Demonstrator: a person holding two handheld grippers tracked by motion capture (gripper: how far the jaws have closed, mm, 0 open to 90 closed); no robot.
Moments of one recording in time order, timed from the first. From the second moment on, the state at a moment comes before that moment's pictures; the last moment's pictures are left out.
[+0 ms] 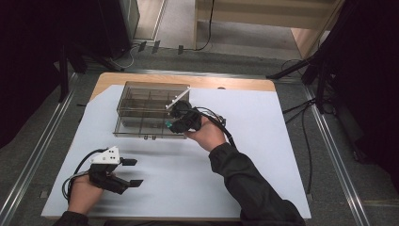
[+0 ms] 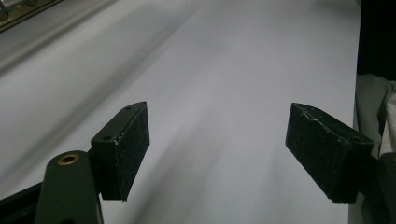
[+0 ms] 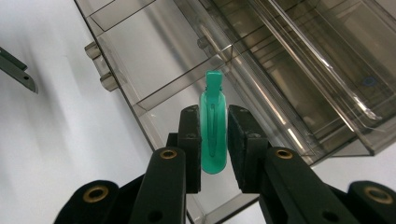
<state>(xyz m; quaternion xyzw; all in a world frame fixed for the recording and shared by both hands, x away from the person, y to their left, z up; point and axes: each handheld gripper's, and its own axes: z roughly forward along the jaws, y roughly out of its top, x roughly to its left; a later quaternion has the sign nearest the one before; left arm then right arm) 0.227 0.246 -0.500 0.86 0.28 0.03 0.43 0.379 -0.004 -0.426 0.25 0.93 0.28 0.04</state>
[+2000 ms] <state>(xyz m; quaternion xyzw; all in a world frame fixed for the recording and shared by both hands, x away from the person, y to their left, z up) 0.228 0.244 -0.497 0.86 0.27 0.03 0.43 0.378 -0.030 -0.398 0.26 0.90 0.34 0.05</state>
